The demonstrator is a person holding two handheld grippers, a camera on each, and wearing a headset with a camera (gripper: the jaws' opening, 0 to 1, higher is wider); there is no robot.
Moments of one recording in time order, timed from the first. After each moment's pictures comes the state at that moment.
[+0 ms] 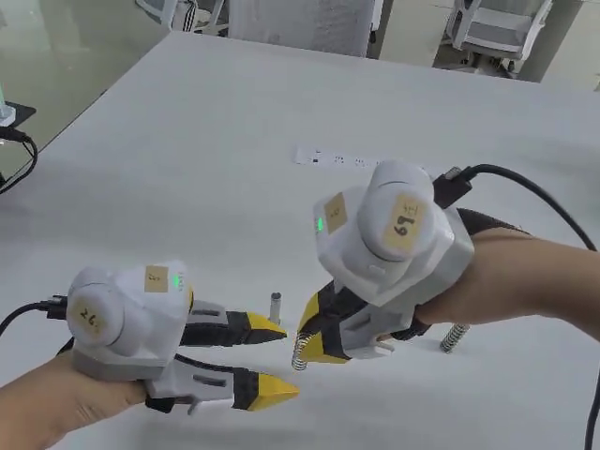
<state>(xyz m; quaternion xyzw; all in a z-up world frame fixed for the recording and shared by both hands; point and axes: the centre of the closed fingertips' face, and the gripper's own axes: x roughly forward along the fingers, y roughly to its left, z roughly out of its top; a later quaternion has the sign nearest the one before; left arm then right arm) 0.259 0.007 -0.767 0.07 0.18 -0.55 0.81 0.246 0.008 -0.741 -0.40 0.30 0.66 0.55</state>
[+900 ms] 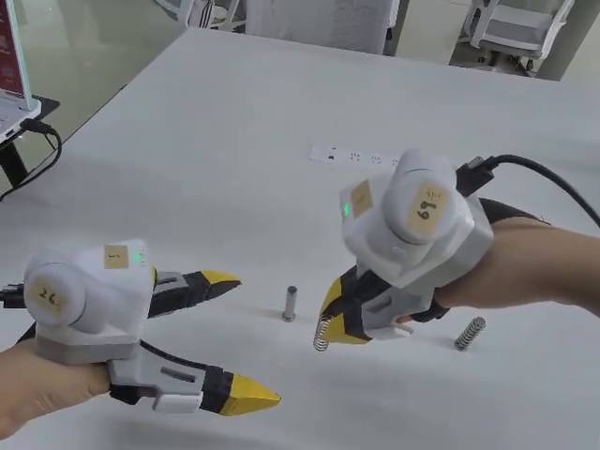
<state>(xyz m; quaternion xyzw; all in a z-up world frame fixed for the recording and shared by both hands) 0.267 0.050 -0.759 0.04 0.18 -0.48 0.85 0.262 0.006 -0.743 -0.41 0.30 0.65 0.56</state>
